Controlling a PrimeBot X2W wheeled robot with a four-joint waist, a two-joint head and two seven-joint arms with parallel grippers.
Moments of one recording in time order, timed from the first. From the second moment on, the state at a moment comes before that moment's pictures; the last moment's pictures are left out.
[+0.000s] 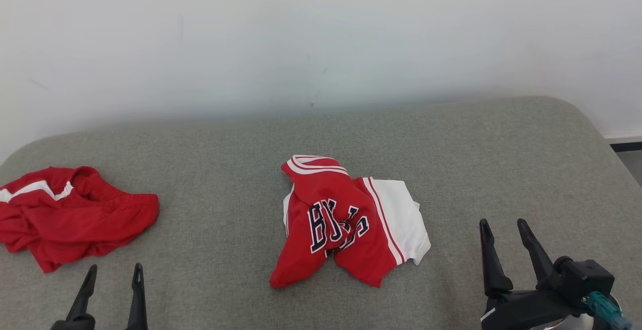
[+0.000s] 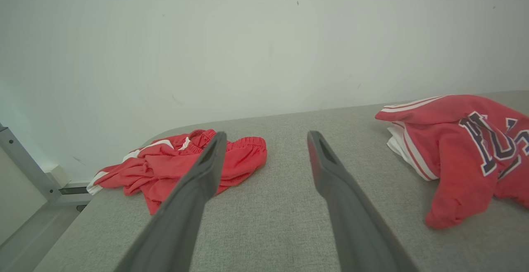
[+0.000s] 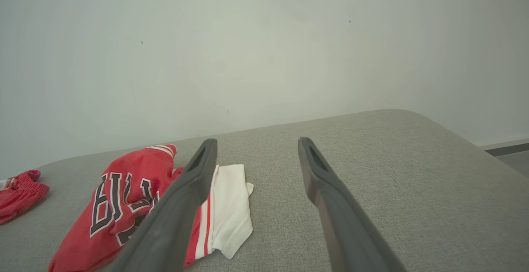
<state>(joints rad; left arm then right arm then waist) 0.04 0.41 -0.20 0.09 -0.37 0.16 -0.24 0.01 -0.05 -0.07 0.05 0.17 0.13 -0.07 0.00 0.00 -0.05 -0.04</state>
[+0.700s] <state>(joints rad) 0.03 0.40 -0.16 0.08 -0.41 0.17 -0.25 0.02 -0.05 -0.07 0.05 0.17 0.13 -0.05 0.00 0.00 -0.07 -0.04</state>
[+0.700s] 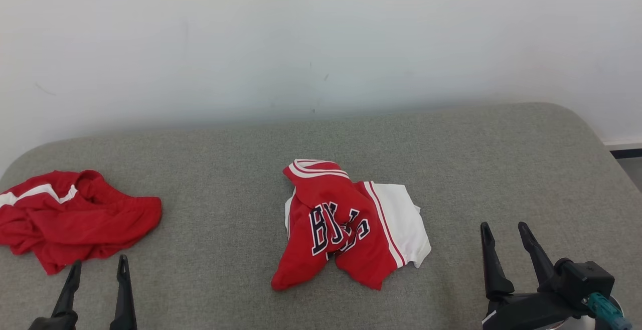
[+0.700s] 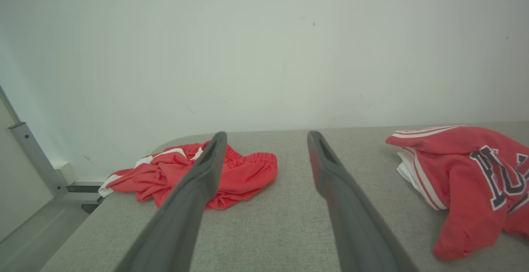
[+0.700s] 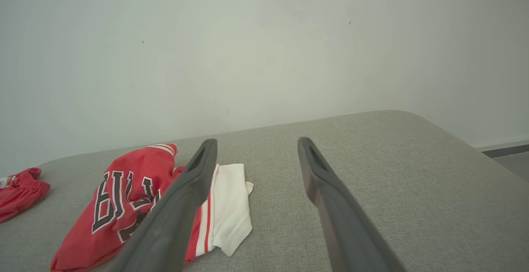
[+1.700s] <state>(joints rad) 0.03 0.43 -0.19 0.07 -0.37 0.19 -0.23 0.02 -0.05 -0.05 0.04 0.16 0.13 -0.03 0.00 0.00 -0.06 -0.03</state>
